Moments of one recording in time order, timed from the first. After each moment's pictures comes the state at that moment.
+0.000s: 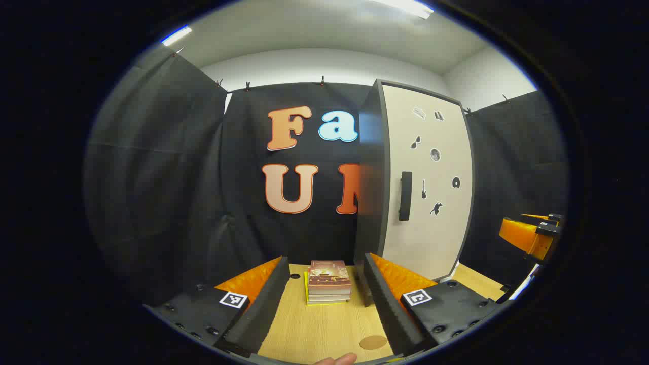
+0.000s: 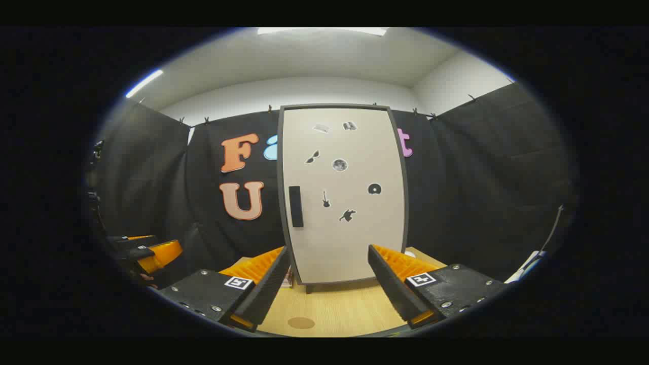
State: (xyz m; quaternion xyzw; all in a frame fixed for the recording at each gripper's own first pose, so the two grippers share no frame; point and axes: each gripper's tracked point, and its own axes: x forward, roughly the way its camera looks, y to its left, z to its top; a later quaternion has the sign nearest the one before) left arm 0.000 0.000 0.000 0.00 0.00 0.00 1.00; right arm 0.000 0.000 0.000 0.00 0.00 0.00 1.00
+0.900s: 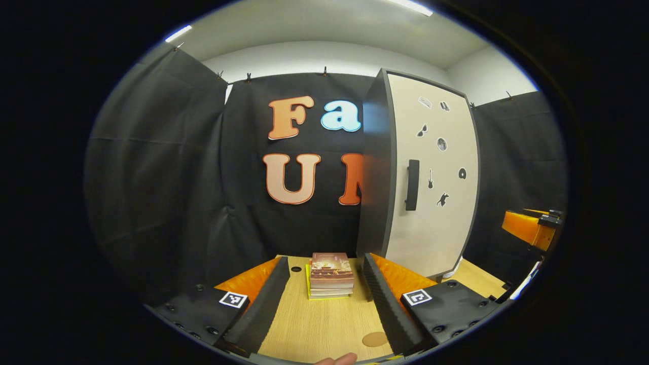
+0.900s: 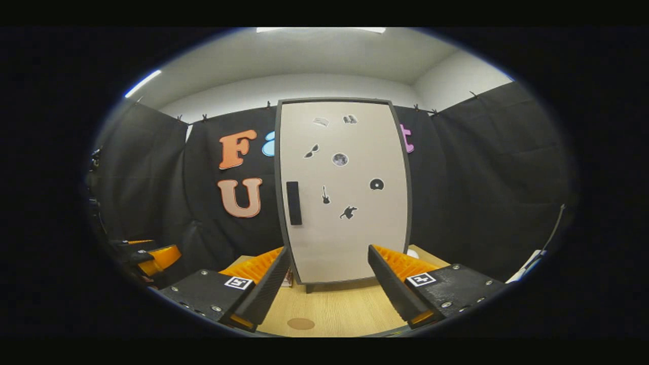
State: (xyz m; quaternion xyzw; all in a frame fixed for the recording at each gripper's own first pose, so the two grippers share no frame) left arm 0.016 0.012 -0.019 0.00 0.02 0.01 1.00; right arm 0.027 0.000 -0.012 0.00 0.01 0.00 1.00
